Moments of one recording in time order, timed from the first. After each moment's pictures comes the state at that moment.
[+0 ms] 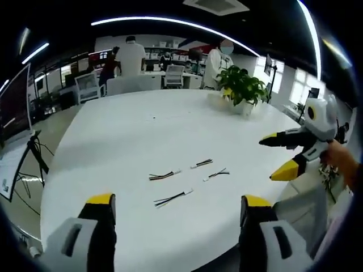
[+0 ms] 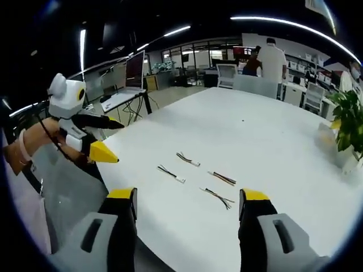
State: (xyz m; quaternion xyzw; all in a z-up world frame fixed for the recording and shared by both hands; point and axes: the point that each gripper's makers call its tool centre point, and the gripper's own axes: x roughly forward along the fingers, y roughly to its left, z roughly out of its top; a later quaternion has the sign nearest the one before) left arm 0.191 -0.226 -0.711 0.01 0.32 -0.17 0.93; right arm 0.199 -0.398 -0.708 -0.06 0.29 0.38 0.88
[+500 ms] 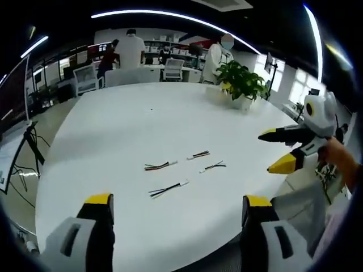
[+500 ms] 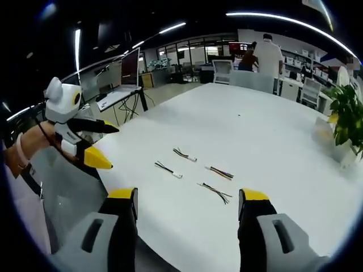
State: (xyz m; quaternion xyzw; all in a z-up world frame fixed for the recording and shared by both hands) left arm 0.179 -0.233 -0.721 0.01 0.34 -0.18 0.92; right arm 0.198 -0.405 -0.714 -0.06 0.30 0.37 0.88
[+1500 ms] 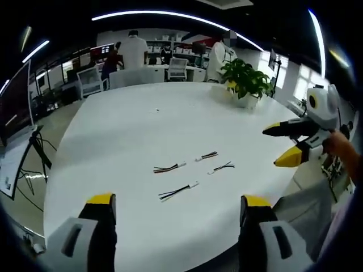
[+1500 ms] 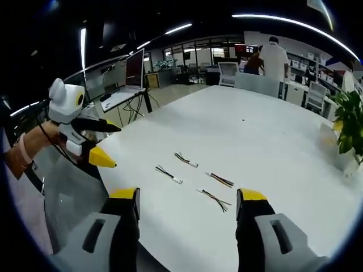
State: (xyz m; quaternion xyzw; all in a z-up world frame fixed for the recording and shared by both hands) left arm 0.193 -0.216 -0.714 0.03 0.33 -0.16 0.93; right arm 0.211 -0.402 -0.704 -0.07 0.29 0.39 0.87
